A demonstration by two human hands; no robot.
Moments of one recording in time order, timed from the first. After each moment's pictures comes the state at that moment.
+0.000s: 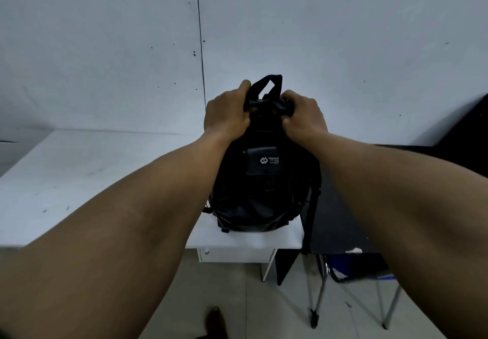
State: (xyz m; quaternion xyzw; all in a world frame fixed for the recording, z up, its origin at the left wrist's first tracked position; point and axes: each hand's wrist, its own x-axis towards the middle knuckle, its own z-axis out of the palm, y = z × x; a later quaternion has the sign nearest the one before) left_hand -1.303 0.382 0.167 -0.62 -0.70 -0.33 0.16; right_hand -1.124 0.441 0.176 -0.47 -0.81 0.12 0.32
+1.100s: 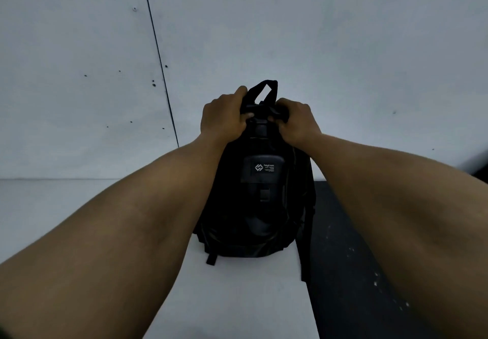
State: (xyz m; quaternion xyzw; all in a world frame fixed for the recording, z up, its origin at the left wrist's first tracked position) left_hand -1.405 0.710 0.145 -0.65 -0.68 -0.31 0.11; right_hand -1.218 0.767 0.153 -0.45 -0.83 0.13 0.29
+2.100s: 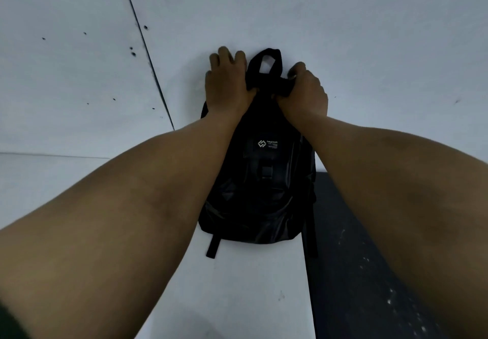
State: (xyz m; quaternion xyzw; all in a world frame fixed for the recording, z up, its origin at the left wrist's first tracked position) left_hand -1.421 0.816 0.110 -0.54 -0.78 -0.27 0.14; right_hand -1.269 0.867 0.111 -0.54 -0.78 0.12 0.29
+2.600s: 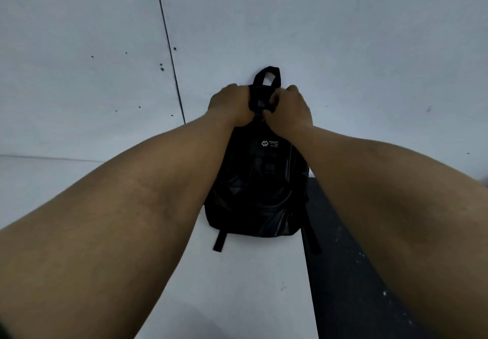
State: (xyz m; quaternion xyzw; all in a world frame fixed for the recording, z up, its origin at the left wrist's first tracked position) left_hand -1.420 0.746 0.147 -0.62 -0.77 -0.14 -0.03; right_hand -1.272 0.788 0.139 -0.50 -0.83 0.11 0.24
